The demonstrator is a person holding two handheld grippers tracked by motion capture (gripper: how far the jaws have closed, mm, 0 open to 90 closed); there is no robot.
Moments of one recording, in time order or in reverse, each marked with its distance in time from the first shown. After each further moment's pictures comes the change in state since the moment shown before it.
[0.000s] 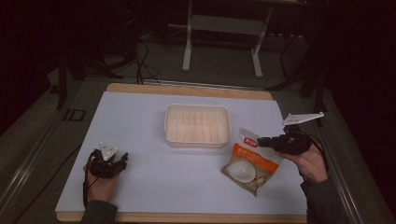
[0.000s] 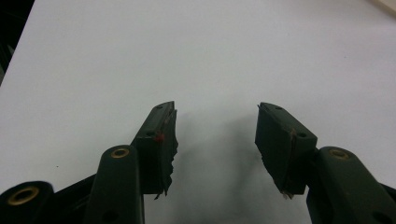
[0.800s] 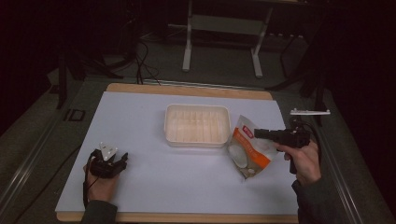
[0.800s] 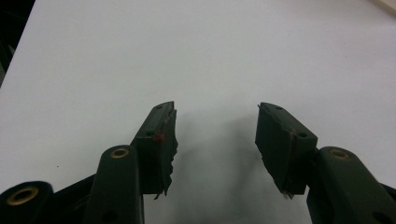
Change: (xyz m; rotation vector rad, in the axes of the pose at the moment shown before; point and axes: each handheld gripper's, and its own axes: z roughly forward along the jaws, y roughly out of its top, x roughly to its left) left arm 0.000 0.000 0.000 0.001 0.002 0.001; right arm -0.008 0.007 0.000 -0.189 0.161 0.270
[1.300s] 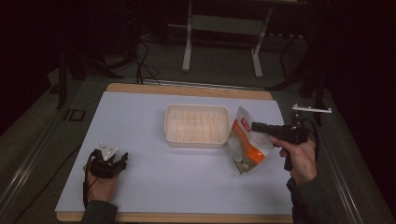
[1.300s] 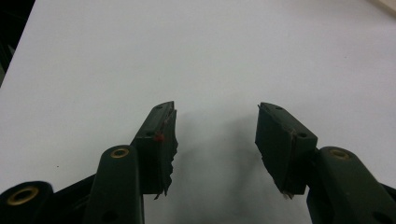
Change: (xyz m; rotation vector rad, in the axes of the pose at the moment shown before) left arm 0.000 0.000 0.000 -0.002 -0.001 -0.002; right arm 0.012 0.009 0.002 -0.102 0.073 0.056
